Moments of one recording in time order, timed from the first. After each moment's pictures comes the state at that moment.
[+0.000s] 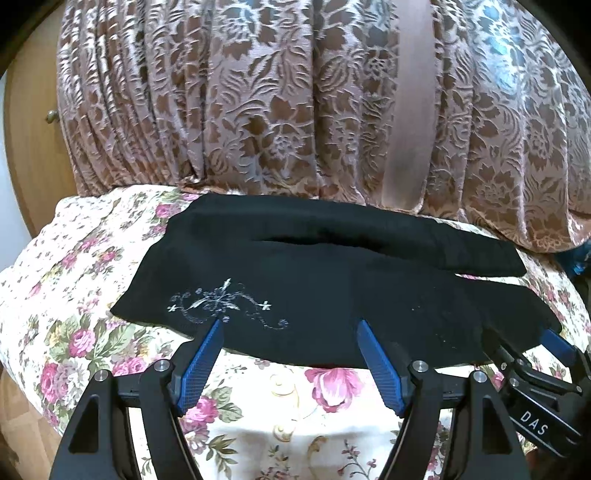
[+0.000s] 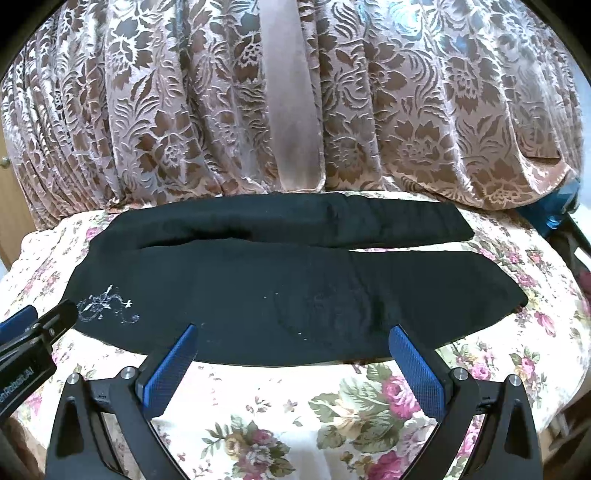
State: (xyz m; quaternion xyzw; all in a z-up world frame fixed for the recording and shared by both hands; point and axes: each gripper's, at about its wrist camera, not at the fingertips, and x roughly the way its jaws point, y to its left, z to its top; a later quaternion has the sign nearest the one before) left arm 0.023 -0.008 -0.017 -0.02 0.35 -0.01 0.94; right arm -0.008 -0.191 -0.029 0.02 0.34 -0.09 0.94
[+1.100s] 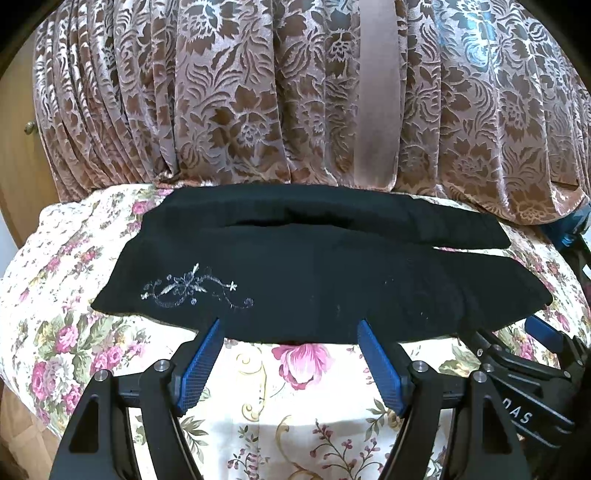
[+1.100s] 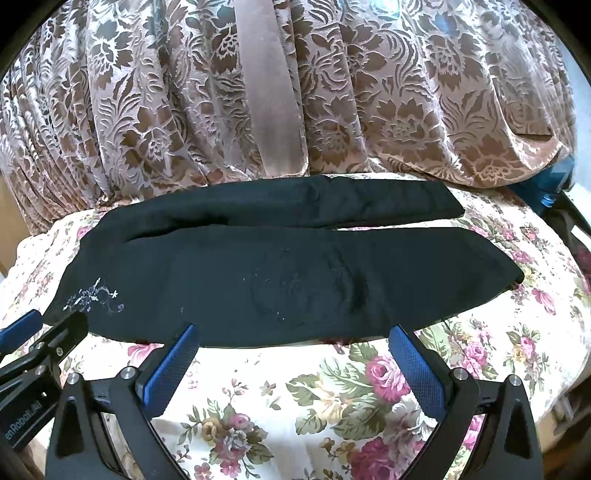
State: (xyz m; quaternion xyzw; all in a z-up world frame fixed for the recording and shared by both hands) left arm 0.003 -0.034 -0.041 0.00 0.37 -0.05 0.93; right arm -0.018 -0.210 -0.043 0.03 0.36 -0.10 0.93
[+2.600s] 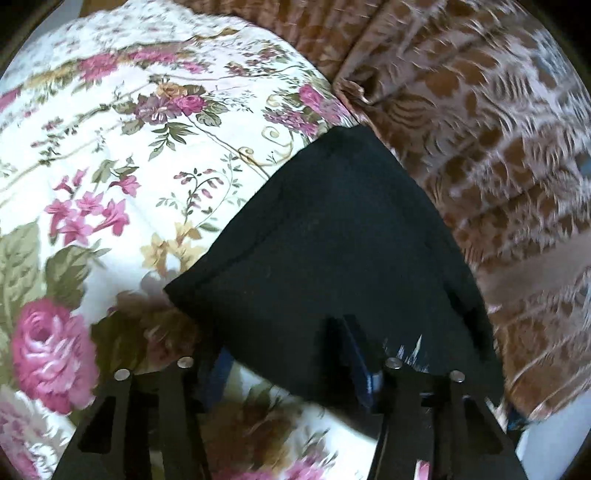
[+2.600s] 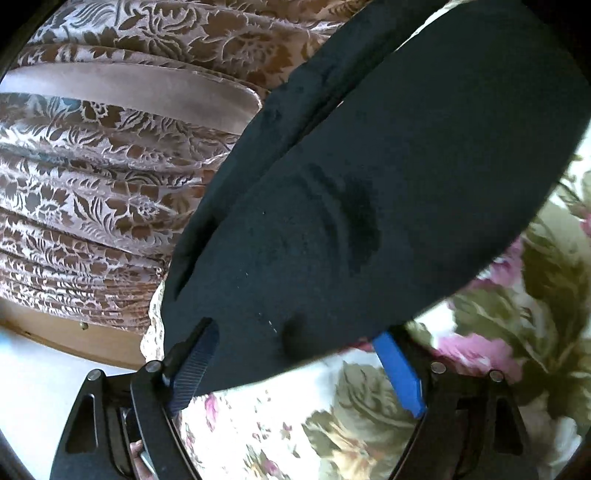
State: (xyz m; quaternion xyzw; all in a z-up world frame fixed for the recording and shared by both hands) left arm 0.144 0.243 -0.152 -0.36 0.46 0.04 0.81; right arm 0.049 -0.332 -0.147 0.44 0.41 0.04 0.80
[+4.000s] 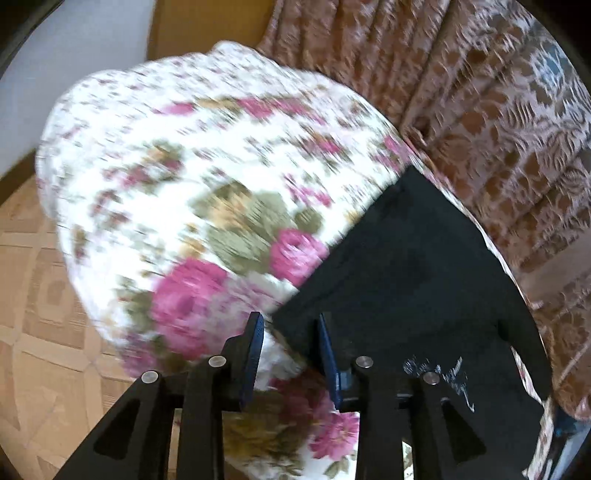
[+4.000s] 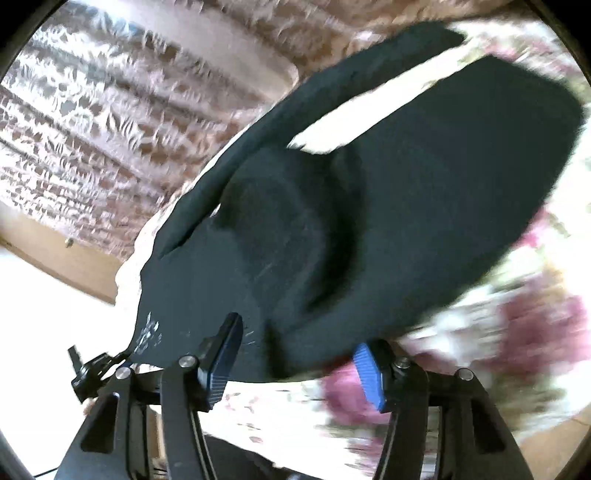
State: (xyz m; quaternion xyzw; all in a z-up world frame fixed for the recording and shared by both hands) left arm -0.014 0.286 -0.121 -0.29 0.43 0.19 0.84; right arm -0.064 -0.335 -0.112 0.31 0.44 0.06 0.84
